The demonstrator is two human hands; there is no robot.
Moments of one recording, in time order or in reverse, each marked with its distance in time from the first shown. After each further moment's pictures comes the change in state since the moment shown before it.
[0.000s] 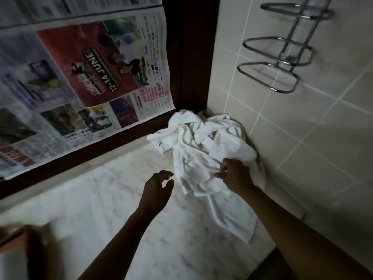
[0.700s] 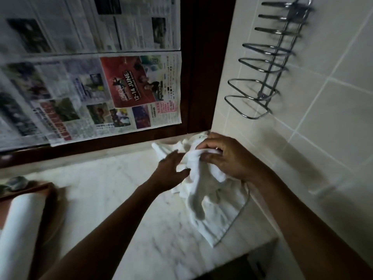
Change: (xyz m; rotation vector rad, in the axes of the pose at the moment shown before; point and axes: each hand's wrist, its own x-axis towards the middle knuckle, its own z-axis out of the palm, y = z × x) left_hand -0.048 0.150 -0.009 0.062 0.032 0.144; right_hand -0.070 -0.080 -0.230 0.377 -0.224 -0.796
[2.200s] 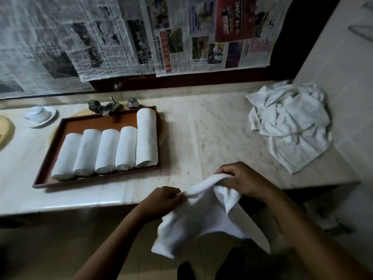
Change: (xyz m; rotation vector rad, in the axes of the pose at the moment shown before) left_hand -0.425 -0.149 -0.087 -0.029 -0.270 -0.466; right_hand -0.127 -0.150 0.288 0.228 -0.490 0.335
